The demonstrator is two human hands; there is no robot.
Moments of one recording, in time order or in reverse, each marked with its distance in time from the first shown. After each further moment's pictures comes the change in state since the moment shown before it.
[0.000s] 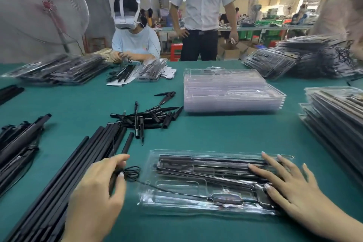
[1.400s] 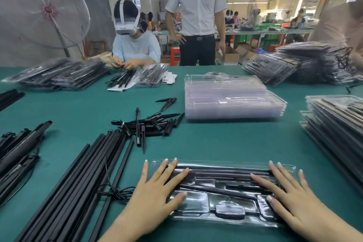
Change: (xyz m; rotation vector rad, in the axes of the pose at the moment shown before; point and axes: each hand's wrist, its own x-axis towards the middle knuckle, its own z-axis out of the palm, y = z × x) left_hand 0.026 -0.010 0.084 0.369 -0.685 0.253; right_hand 0.008 -0.001 -0.004 -0.056 -0.082 -0.037
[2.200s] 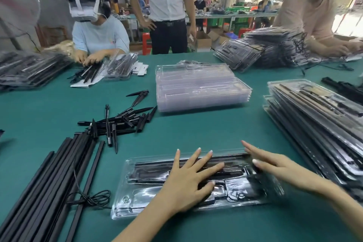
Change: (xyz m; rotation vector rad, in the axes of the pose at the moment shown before) left_hand 0.065 0.094 0.009 -0.120 -0.040 0.345; right_hand -0.004 0.049 -0.028 0.796 0.067 -0.075
